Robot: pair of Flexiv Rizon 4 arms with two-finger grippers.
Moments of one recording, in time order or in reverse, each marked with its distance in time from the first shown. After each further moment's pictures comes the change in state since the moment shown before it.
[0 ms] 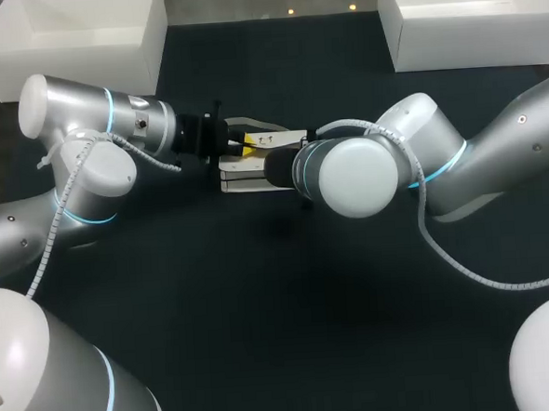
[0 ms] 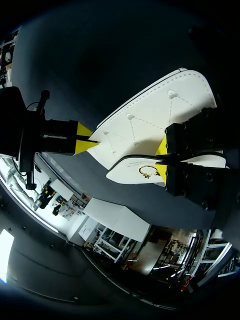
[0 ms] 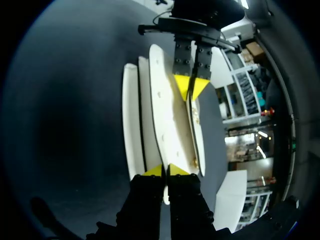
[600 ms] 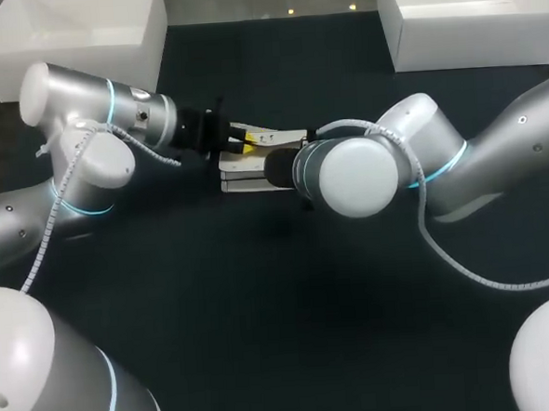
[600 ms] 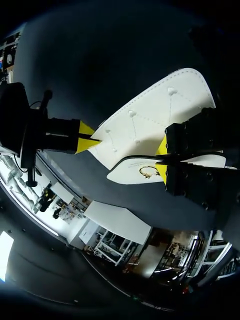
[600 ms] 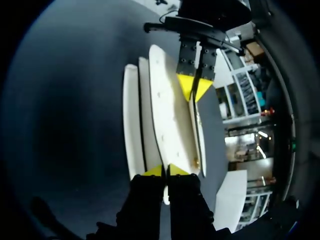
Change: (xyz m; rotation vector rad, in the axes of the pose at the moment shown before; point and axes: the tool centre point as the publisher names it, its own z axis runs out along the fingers) left arm -0.003 -0.002 -0.001 0.006 0.031 0.004; right arm 0.000 0.000 0.000 0.000 0.001 0.000
